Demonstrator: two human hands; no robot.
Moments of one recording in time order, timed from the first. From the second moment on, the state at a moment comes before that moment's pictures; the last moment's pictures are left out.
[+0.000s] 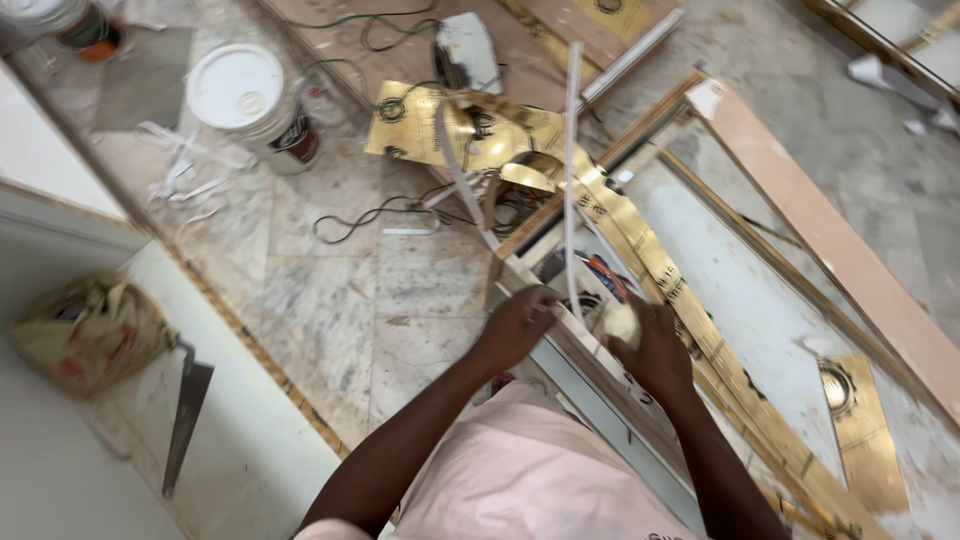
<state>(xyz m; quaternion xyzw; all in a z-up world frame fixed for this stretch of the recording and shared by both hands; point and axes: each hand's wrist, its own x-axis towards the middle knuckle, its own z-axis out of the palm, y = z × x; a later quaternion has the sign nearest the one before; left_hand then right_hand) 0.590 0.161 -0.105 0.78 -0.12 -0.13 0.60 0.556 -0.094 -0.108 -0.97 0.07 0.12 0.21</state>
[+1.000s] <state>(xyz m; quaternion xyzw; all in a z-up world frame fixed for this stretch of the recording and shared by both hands) 0.581 0.266 -0.091 0.57 0.02 -0.06 0.82 0.617 0.099 -0.102 -0.46 0.16 0.35 0.80</state>
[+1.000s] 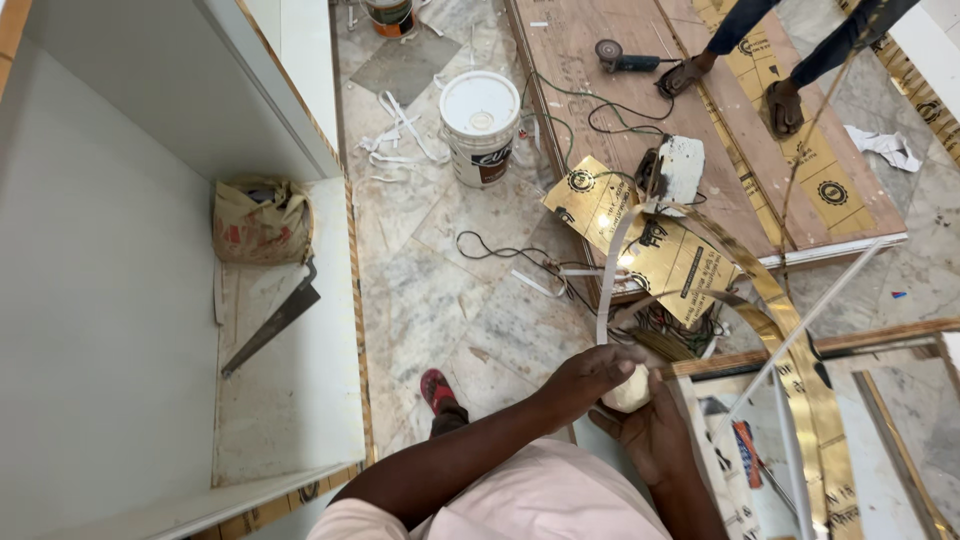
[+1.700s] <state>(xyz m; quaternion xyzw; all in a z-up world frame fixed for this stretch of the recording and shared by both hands) 0.639 0.636 -0.100 0.30 0.17 -0.06 0.94 0.753 0.472 -0.076 -0.65 -0.21 0.27 0.68</state>
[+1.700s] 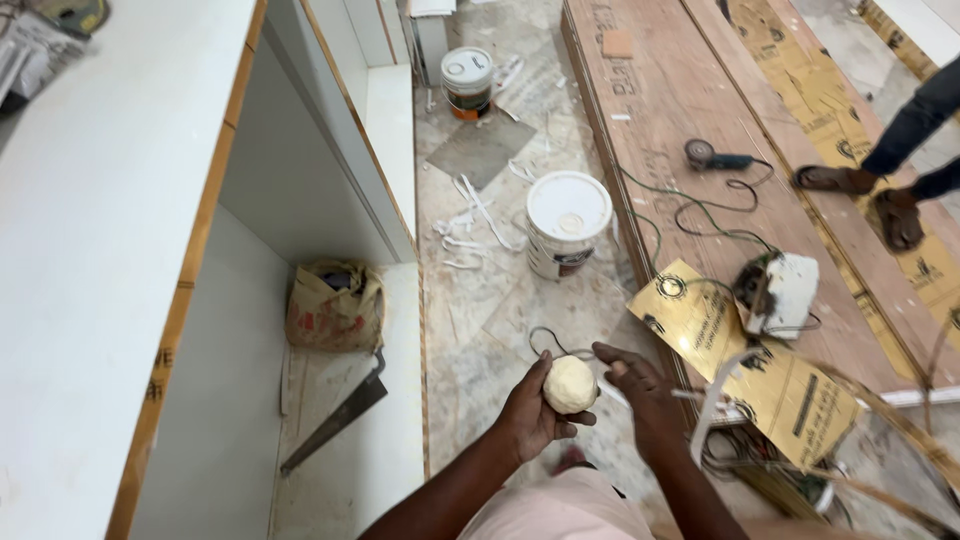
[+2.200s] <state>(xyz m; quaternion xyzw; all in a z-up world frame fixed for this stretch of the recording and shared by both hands) 0.812 0.858 -0.092 0.41 0.31 0.12 0.85 0.969 0.705 -0.099 -0.54 -0.10 0.45 0.70</state>
